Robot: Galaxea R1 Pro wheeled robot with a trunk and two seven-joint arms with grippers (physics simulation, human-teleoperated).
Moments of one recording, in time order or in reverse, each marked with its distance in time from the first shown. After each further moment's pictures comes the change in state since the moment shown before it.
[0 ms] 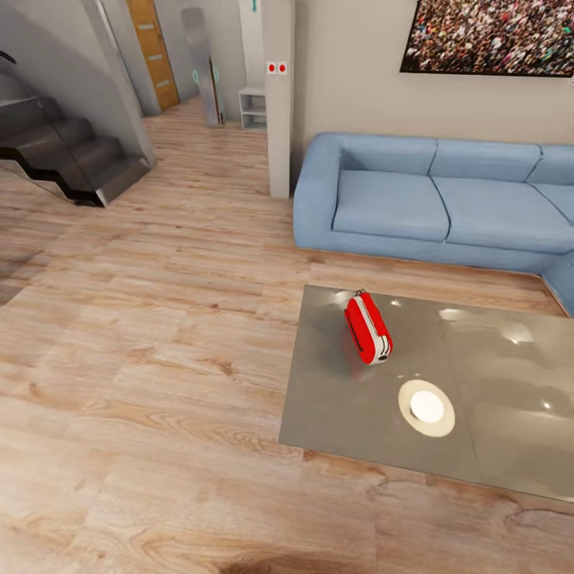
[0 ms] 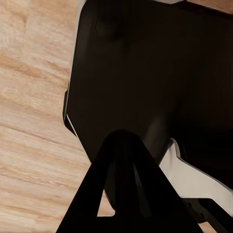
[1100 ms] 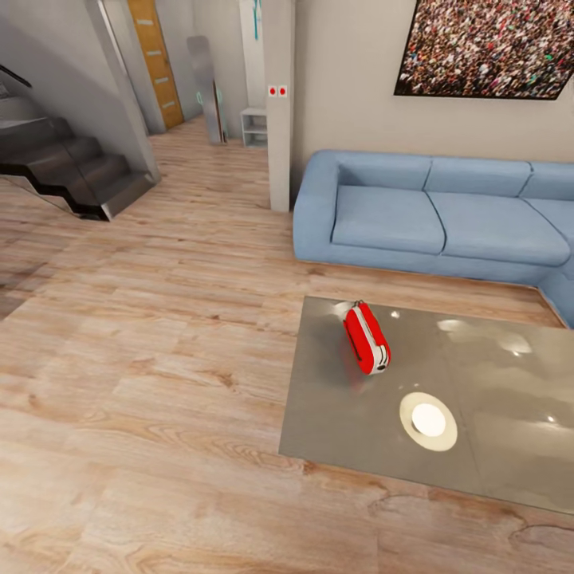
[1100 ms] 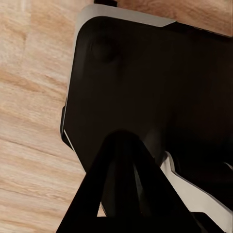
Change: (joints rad) left arm 0.000 0.000 0.000 -0.001 0.000 0.000 0.000; right arm 0.000 0.000 0.000 0.000 0.000 0.000 0.000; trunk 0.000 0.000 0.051
